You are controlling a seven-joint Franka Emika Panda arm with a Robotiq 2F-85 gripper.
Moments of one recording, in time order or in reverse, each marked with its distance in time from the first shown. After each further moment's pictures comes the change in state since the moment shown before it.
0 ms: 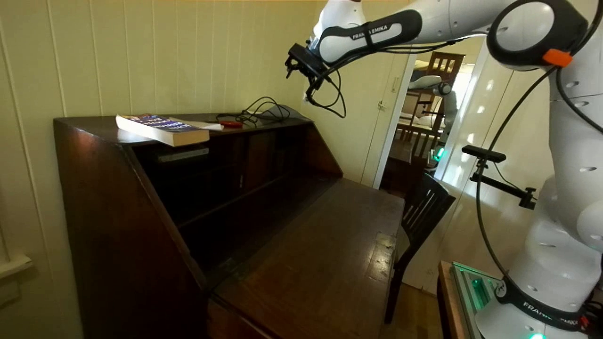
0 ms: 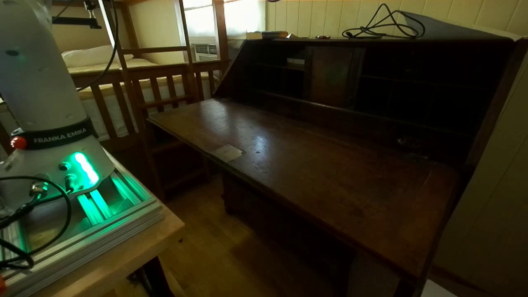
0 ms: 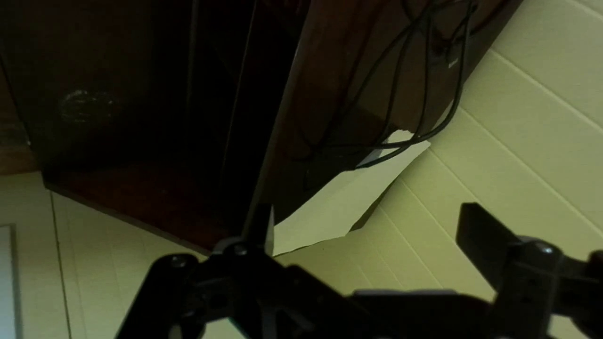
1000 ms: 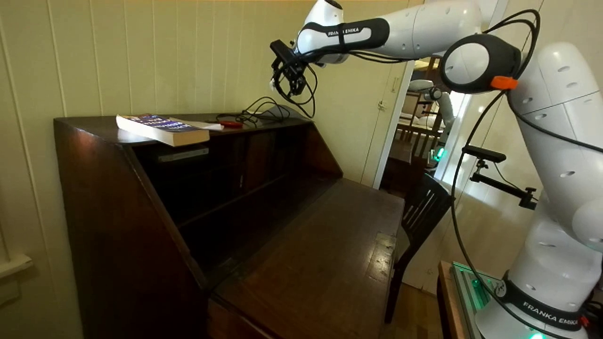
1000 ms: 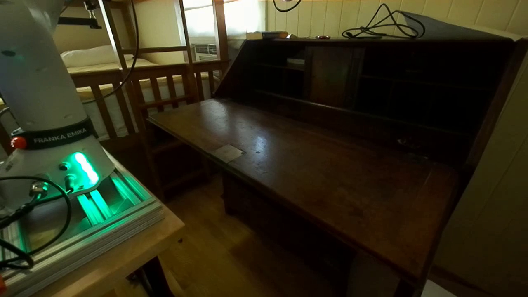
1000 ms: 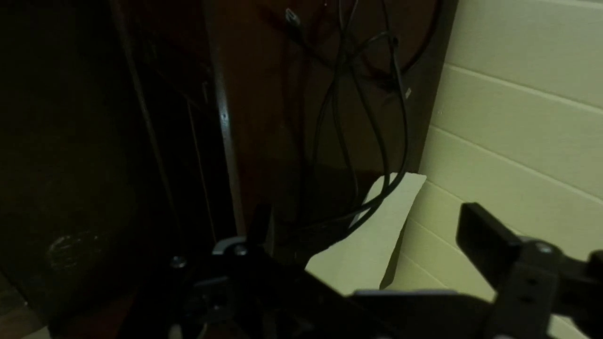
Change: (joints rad) arm -0.058 0.254 0.040 0.355 0.300 -0.122 0.098
